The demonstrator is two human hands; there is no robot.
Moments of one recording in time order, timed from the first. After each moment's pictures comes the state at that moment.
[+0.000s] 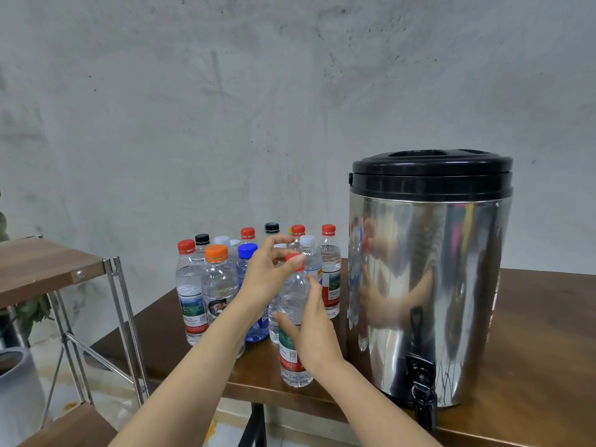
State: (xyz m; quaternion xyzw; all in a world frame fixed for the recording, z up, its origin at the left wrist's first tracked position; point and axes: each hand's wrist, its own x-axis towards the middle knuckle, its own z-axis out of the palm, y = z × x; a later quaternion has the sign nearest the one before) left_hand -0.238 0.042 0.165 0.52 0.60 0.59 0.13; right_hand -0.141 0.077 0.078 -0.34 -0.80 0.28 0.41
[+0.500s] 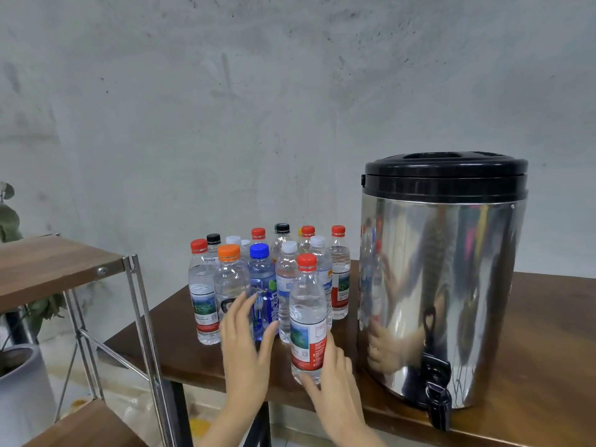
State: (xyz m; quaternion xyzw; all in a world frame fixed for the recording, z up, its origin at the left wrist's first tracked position) left_hand -0.251 -0.006 0.040 0.44 0.65 0.60 -0.15; right_hand -0.119 0.061 0.000 -0.42 -0.82 0.24 0.31
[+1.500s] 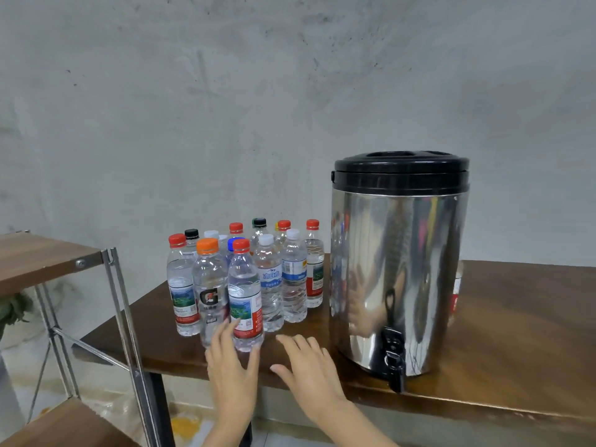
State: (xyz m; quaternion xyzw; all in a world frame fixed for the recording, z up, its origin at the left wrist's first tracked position) left_hand -0.237 -0.010 -0.008 0.38 0.74 0.55 -0.10; right_hand -0.102 0.041 0.027 -0.35 -0.91 0.05 0.20
